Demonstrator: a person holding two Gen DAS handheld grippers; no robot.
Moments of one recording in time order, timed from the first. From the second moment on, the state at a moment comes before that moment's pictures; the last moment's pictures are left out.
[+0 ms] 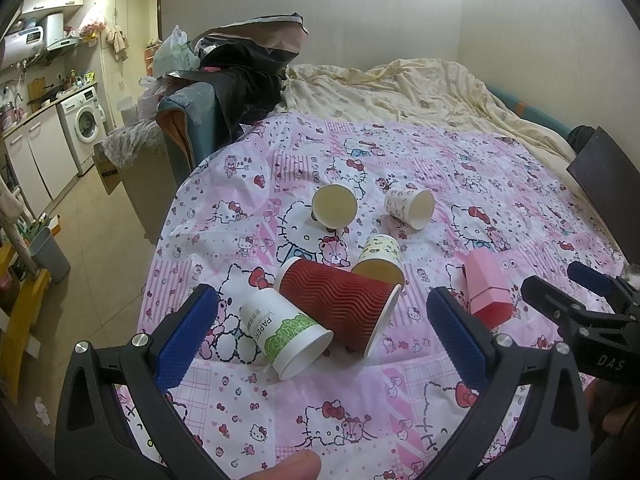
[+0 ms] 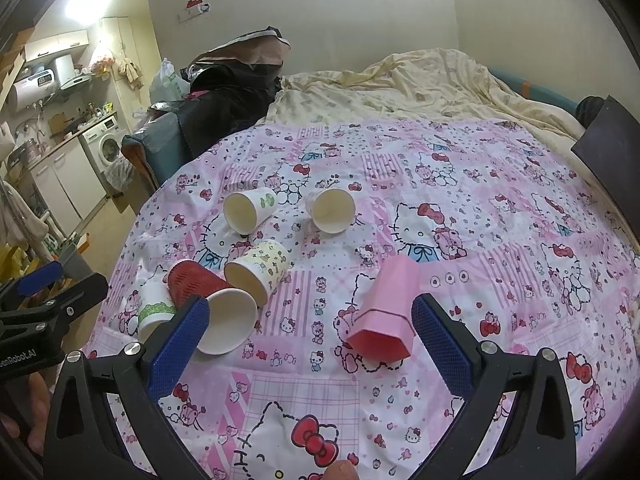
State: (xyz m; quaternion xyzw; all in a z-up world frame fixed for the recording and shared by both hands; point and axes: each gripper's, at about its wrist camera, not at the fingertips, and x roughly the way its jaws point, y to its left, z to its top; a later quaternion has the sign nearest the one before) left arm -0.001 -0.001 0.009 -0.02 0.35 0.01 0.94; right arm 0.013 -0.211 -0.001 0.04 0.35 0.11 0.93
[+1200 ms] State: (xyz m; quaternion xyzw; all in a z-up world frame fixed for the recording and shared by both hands) left arm 0.087 0.084 -0.106 -0.31 0.62 0.12 0.71; right arm 0.020 -0.239 0.002 0.08 0.37 0.09 0.92
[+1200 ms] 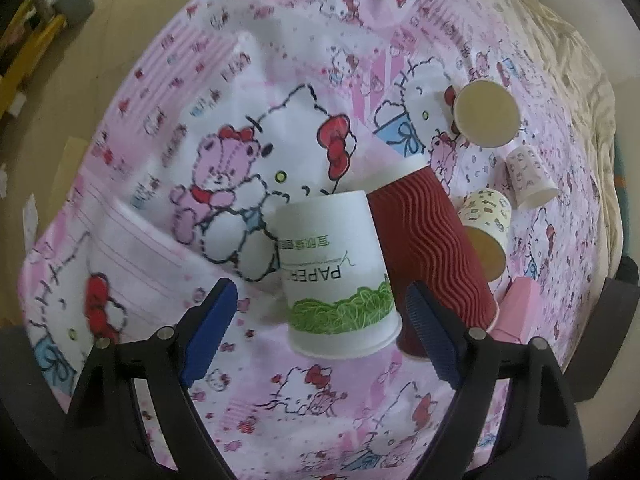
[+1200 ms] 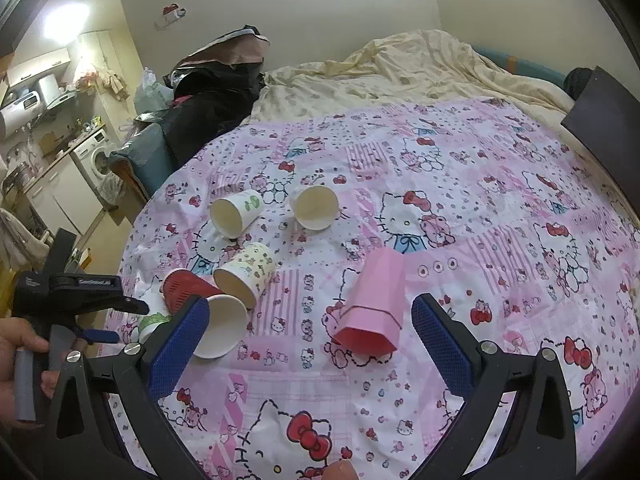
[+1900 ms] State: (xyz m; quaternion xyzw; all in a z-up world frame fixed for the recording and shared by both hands) left arm 0.047 0.054 -0.073 -0.26 0.65 0.00 0.71; right arm 0.015 -0.246 0.006 0.09 0.37 0.08 0.92
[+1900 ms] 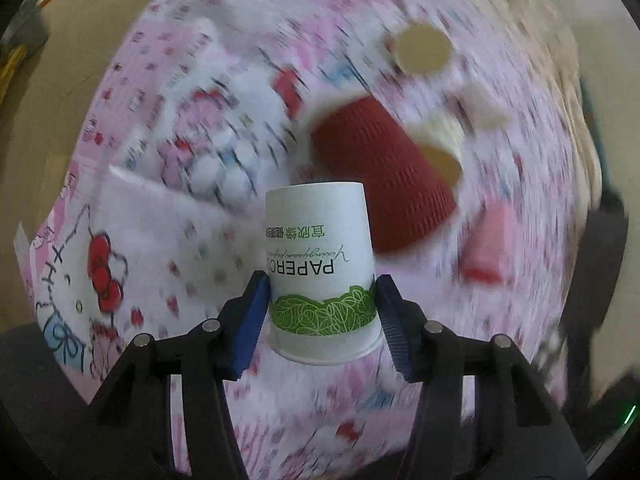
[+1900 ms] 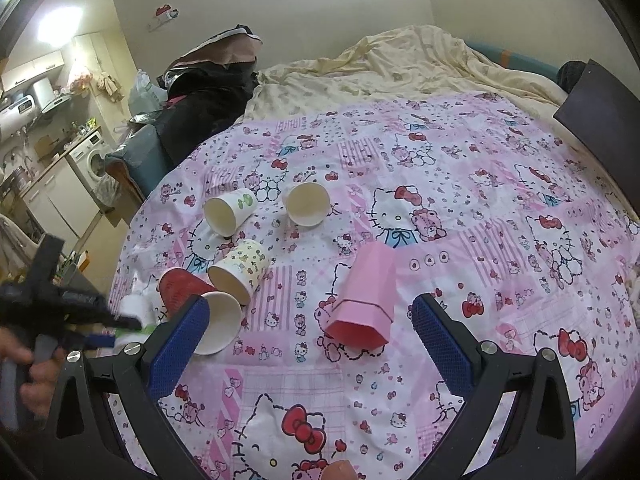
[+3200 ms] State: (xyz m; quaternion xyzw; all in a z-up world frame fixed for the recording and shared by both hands) left arm 0.032 -0.024 -0.036 -0.09 0.62 -0.08 0.78; right arm 0.023 -0.290 -0.009 0.14 0.42 0.05 0.90
